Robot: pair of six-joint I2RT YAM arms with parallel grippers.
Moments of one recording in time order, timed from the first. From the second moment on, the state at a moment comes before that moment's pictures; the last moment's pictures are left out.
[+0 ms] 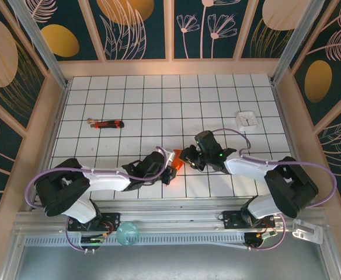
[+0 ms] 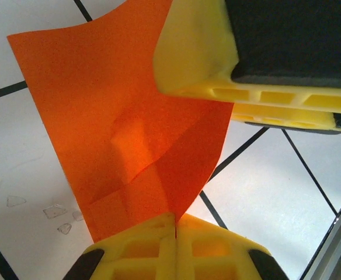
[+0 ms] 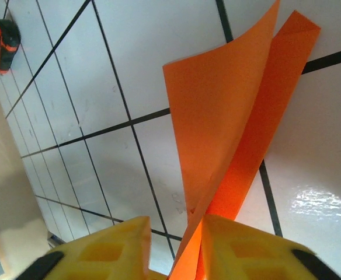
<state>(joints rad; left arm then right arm) -0.99 1.52 0.56 0.26 0.07 -0.59 0.70 1.41 0.62 -0.04 -0.30 1.16</state>
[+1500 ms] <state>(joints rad) -1.04 1.57 0.65 0.04 -0.06 -0.38 0.70 1.44 0.65 -0.04 -0.30 1.19</state>
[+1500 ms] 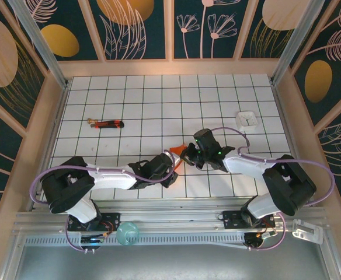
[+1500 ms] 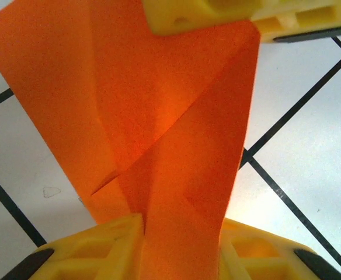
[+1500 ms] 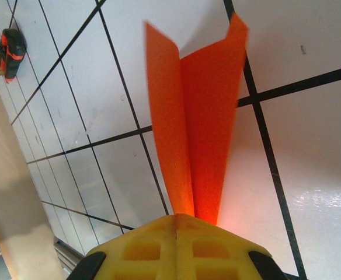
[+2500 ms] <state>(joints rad) -1.04 1.56 0.63 0.08 -0.04 -0.44 0.70 1.45 0.64 -0.03 -0.31 1.20</state>
